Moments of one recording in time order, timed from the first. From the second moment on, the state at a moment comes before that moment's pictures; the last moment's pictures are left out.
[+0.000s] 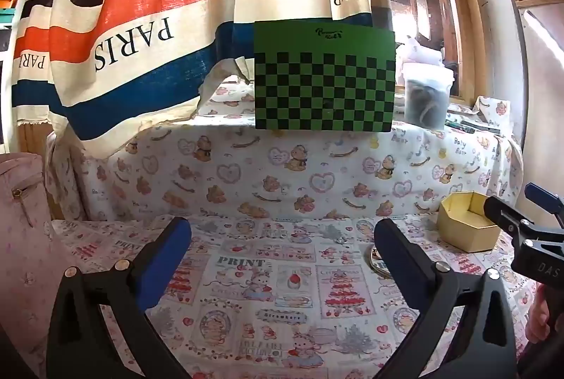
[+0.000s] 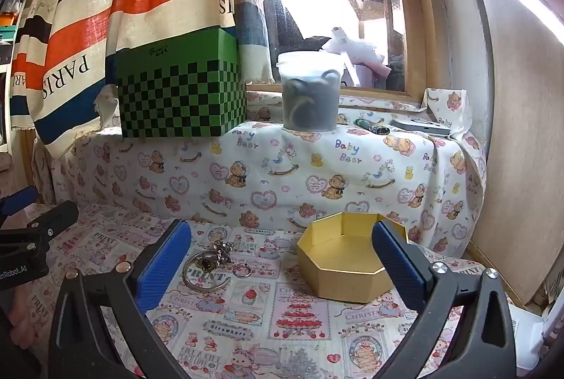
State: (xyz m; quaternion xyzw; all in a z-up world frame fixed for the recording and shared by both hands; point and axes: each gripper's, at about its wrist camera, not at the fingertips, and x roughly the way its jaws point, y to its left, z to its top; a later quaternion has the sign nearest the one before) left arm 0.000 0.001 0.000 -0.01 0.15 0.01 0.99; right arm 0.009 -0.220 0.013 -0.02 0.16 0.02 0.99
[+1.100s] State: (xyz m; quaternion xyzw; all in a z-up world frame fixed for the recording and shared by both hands) left arm 0.000 -0.002 -0.001 0.00 0.15 0.01 0.99; right arm 0.009 -0.220 0.013 -0.02 0.16 0.02 0.99
